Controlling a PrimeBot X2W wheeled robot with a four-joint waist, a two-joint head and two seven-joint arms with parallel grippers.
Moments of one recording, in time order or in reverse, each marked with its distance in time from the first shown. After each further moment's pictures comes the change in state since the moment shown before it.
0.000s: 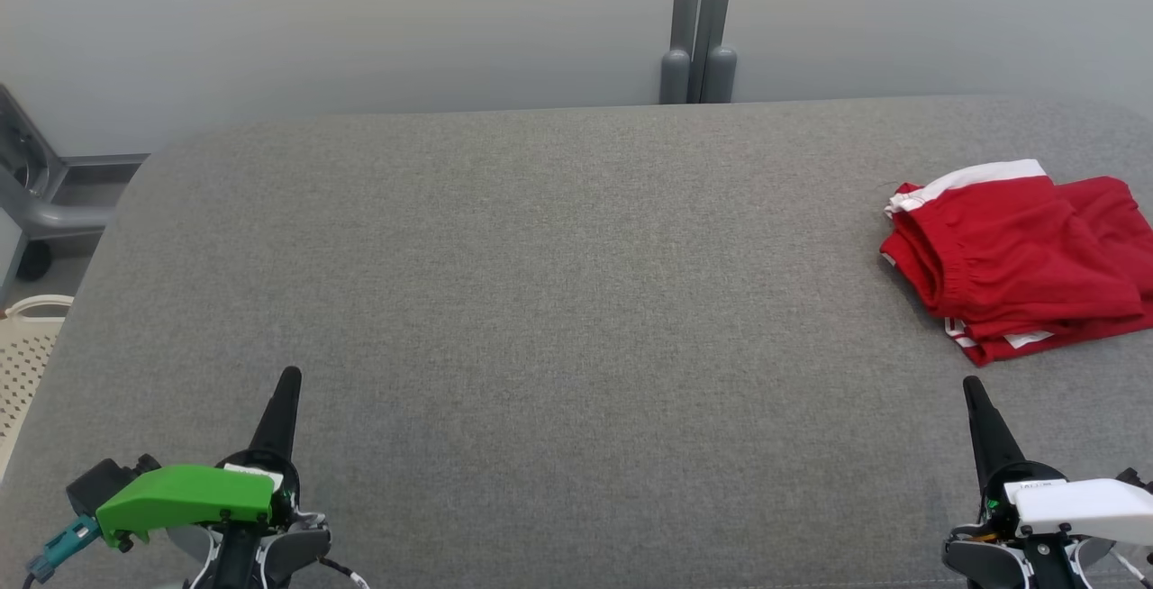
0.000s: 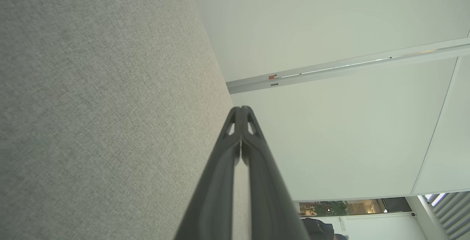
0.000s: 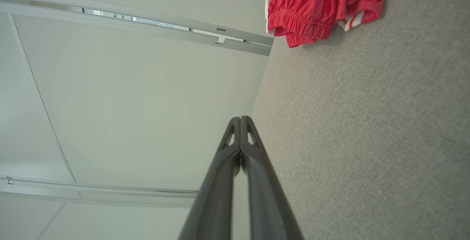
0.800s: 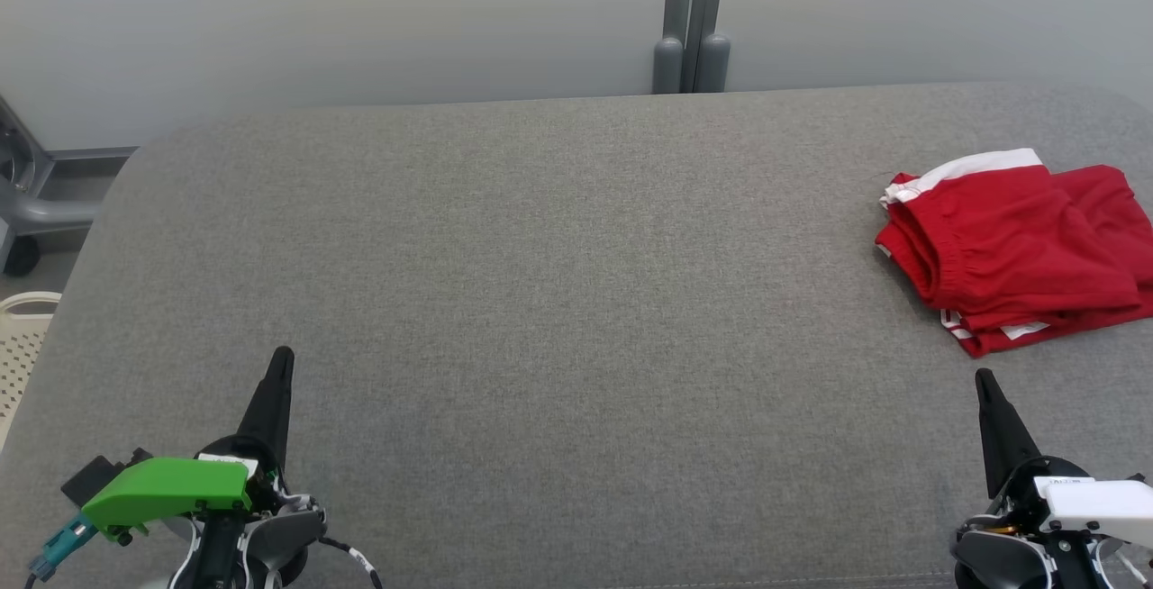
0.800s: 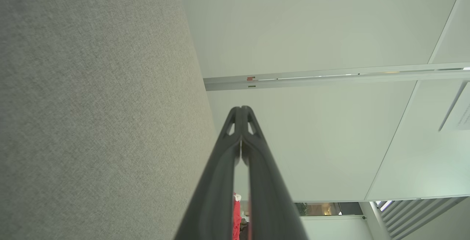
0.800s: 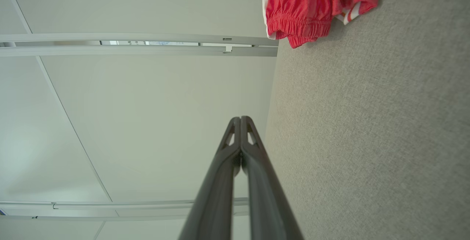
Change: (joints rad) left arm -0.017 -0.021 0.039 -0.008 -0.137 -0.024 0.042; right arm 0.003 -0.002 -0.015 -0.026 0.163 0.000 0.018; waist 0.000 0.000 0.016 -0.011
